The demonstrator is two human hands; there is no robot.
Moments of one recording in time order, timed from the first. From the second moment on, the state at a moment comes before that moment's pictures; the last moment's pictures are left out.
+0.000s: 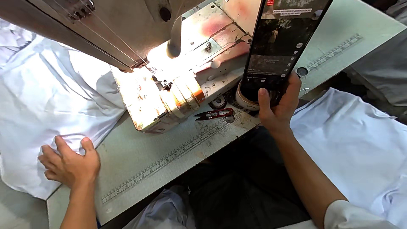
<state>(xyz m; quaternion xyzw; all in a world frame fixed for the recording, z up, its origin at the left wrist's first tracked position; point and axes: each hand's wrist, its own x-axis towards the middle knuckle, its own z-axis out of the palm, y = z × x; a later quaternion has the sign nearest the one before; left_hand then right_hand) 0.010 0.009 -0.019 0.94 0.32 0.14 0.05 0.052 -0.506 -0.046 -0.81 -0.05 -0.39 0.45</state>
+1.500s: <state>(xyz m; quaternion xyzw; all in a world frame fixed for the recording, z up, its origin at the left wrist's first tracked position) 0.010 0.011 -0.019 0.94 0.32 0.13 0.05 0.052 -0.507 -0.046 -0.81 -0.05 -0.39 0.44</state>
